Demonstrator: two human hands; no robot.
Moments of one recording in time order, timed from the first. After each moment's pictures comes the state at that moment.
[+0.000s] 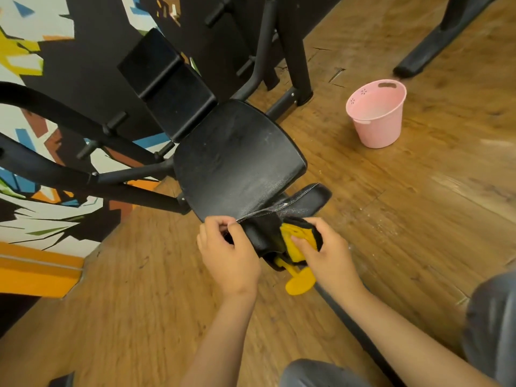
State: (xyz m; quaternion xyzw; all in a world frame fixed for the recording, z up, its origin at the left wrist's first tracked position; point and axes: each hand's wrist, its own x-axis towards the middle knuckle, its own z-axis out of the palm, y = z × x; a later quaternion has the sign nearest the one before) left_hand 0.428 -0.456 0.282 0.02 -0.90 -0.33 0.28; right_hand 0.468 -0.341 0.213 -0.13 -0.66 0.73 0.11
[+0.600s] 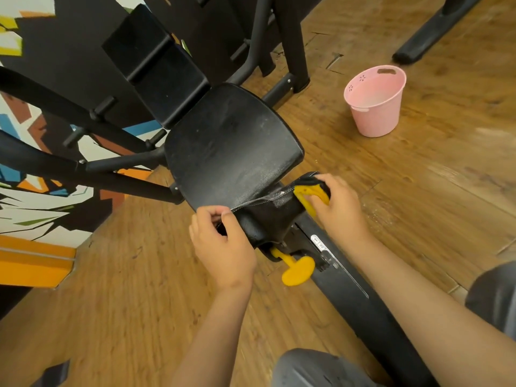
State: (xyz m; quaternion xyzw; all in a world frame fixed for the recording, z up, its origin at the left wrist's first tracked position) left_hand 0.426 -0.457 0.278 0.03 -0.89 -0.35 0.28; right_hand 0.412 -0.301 0.183 -0.14 -0.78 0.59 0.13
